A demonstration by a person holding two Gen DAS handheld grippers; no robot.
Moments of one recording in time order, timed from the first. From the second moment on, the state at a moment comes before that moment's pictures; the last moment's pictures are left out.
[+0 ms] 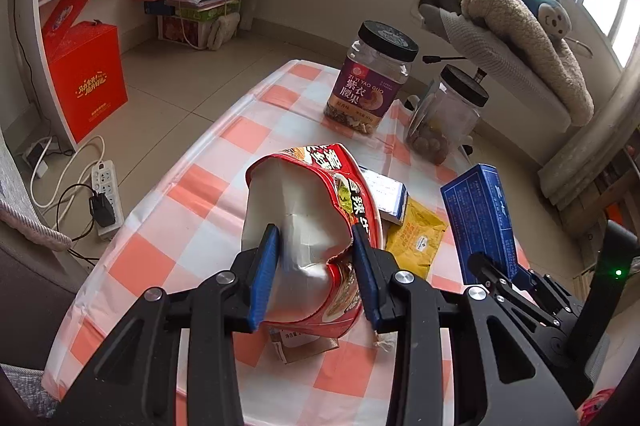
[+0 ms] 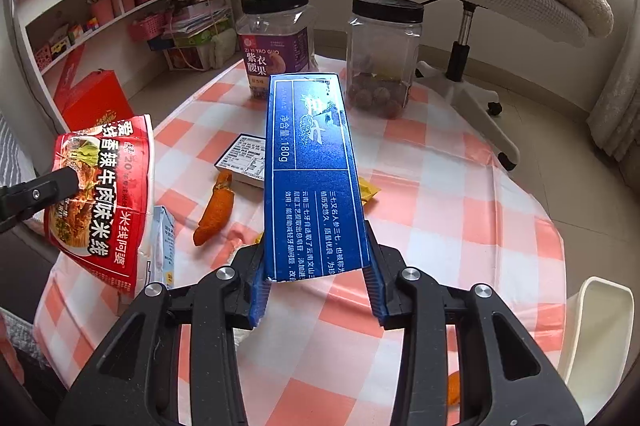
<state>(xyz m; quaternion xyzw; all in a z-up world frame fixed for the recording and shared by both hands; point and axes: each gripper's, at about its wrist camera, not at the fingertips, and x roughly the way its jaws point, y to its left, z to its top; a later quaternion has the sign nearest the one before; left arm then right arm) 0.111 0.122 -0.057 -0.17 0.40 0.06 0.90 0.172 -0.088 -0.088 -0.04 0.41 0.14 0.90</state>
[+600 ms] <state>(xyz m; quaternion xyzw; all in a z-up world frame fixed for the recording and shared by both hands) 0.116 0.073 -0.046 -0.16 0.38 0.02 0.91 0.145 -0.144 -0.065 -0.04 0.39 0.09 0.92</state>
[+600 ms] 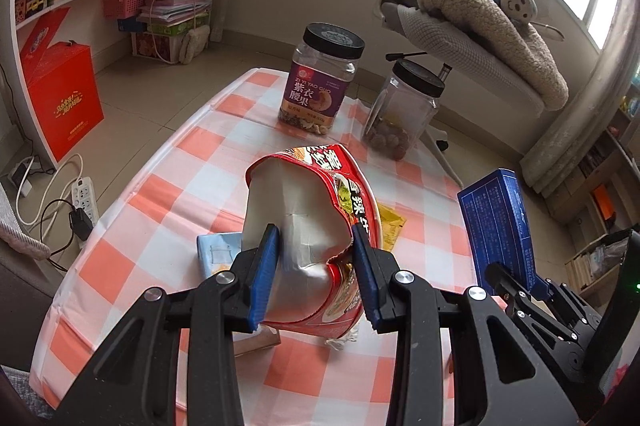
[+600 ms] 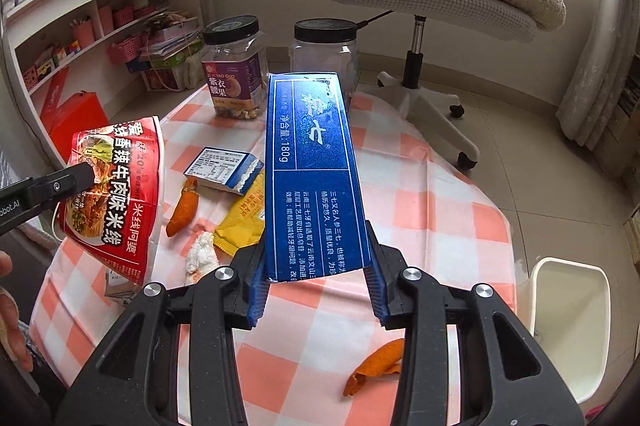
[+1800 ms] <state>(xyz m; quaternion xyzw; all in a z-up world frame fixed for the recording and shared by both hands) 0.131 -0.109 -0.050 -0.12 0.40 -0.12 0.90 0.105 -0.369 -0.054 0.07 0.39 -0.12 0.91</state>
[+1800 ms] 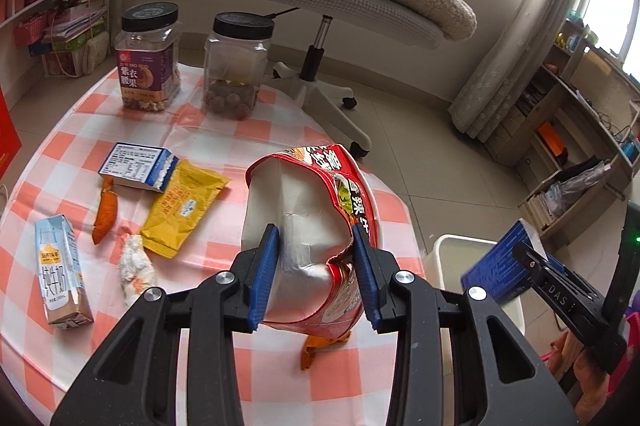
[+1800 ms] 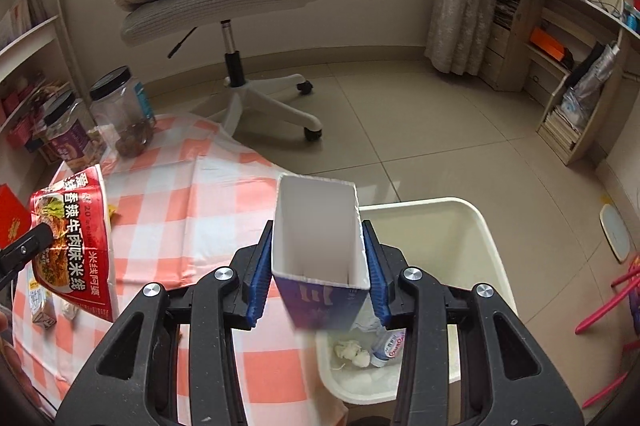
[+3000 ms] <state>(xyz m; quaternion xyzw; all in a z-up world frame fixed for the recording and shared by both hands) 0.111 -0.305 -0.058 -0.02 0.42 -0.28 0.86 0.032 -0.490 -0.025 0.09 0.28 -0.35 0.89</state>
